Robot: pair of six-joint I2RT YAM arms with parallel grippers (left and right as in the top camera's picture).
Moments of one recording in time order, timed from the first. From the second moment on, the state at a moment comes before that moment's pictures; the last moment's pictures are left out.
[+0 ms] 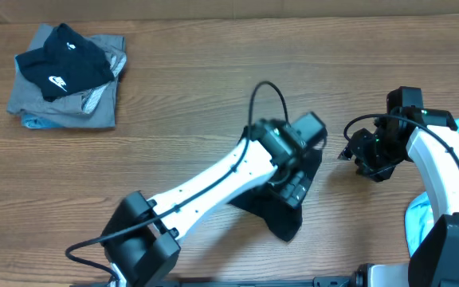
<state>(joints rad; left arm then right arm) -0.90 1.91 1.68 -1.22 0.05 -0.30 -0.14 1.58 1.13 -1.10 -0.28 0.46</state>
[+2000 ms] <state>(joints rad) -0.68 1.91 1.59 -0.85 0.65 -0.12 -0.21 1.56 1.13 -1.03 -0.49 0.25</state>
